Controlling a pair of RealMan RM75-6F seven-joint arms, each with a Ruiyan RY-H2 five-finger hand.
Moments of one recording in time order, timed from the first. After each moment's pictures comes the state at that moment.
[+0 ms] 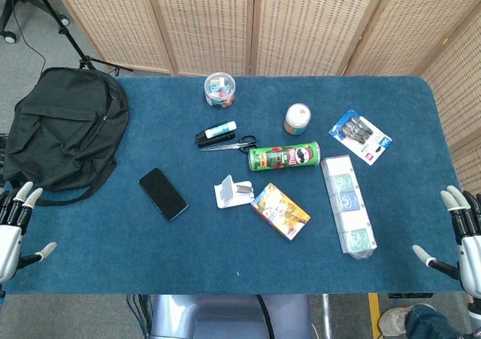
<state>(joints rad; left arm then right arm) -0.05 -1.13 -0.02 -1.62 1.60 1.59 0.05 -0.01 -1.07 0.10 -1.65 -1.63 1.72 0.06</state>
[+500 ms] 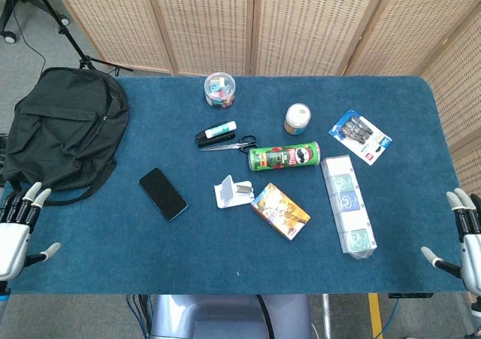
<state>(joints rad) -0.08 -1.13 -0.02 -1.60 1.60 1.52 0.06 -0.01 -1.03 0.09 -1.73 -1.54 1.64 -0.08</state>
